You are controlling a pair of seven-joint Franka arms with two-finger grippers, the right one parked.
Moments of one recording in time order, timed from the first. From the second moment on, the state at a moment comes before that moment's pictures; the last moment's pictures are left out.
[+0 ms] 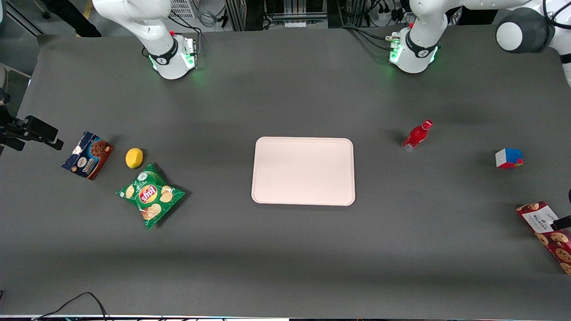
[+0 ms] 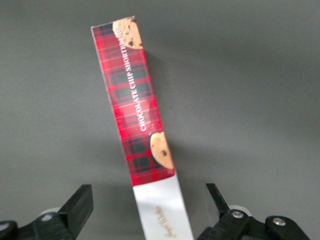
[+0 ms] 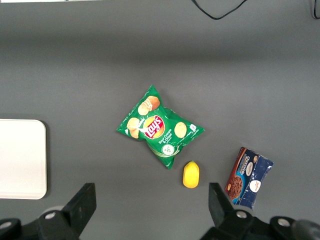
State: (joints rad) arm 0.36 0.87 0.13 -1.20 -0.19 2.22 0.32
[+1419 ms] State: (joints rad) arm 0.36 0.97 0.13 -1.18 -0.22 2.37 0.32
